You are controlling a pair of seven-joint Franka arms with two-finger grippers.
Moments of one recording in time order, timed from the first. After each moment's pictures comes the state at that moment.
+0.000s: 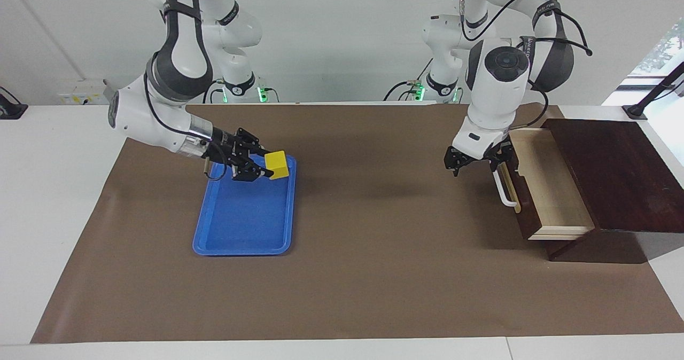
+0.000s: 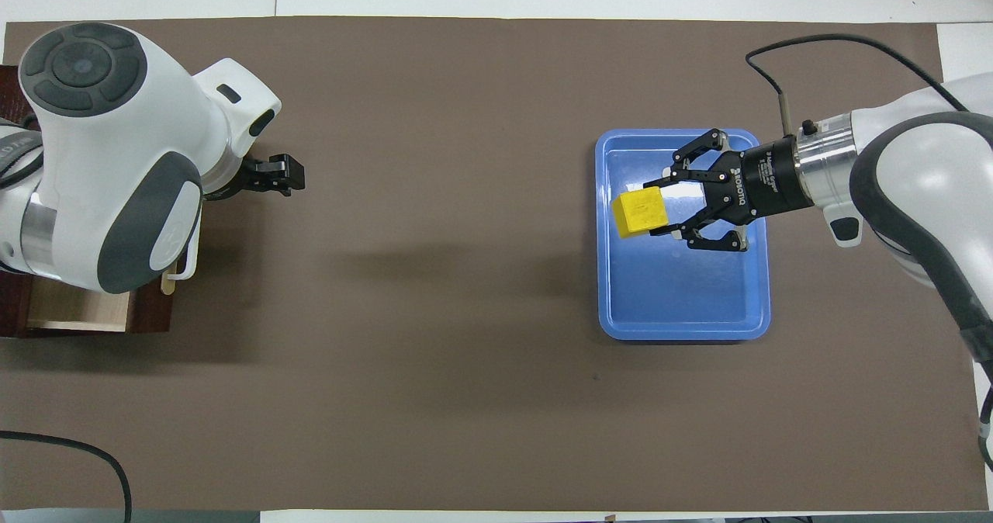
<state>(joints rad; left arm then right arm) -0.24 0.15 -0.11 -1.70 0.14 1.82 -0.47 -0.02 0.14 0.09 -1.85 0.83 1.82 1.30</state>
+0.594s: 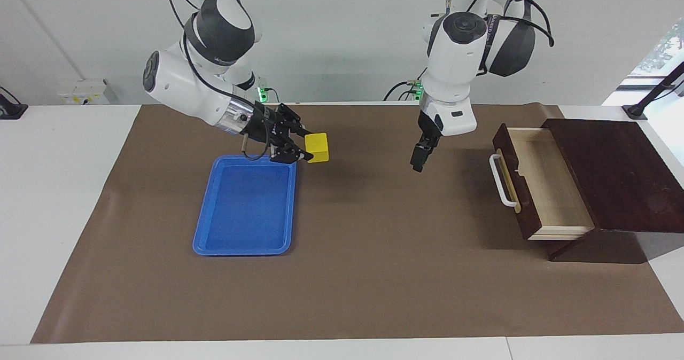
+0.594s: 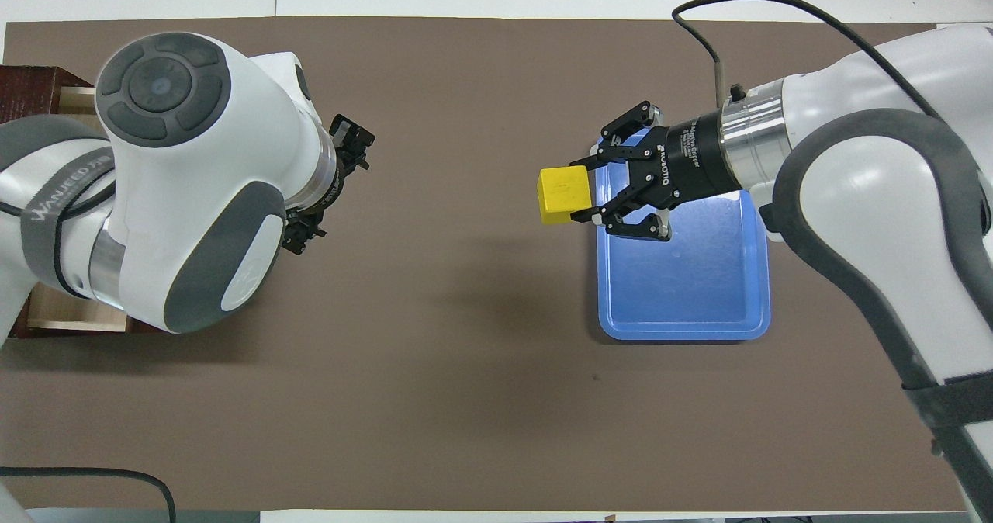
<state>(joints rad) -0.38 0.15 -0.12 -1.63 0.04 1.81 -1.53 0.15 0.14 0.09 -1.73 0.83 1.89 1.61</state>
